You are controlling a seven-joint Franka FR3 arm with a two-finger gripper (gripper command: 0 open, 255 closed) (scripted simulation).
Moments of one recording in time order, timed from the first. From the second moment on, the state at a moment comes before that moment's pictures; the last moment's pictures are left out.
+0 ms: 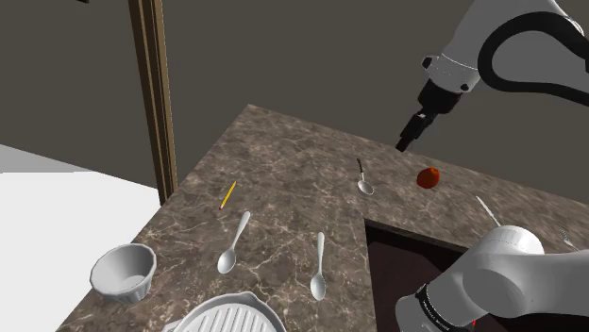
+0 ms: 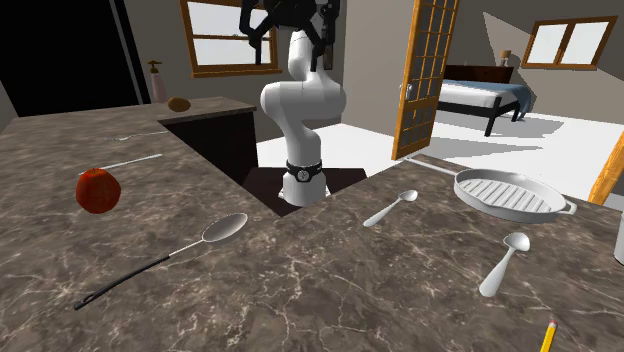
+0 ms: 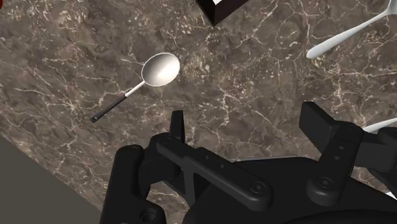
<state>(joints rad) -0.02 -0.81 0.05 -2.37 -0.07 1.62 -0.13</state>
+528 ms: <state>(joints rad) -0.04 -0.89 0.12 -2.57 0.05 1.70 0.10</state>
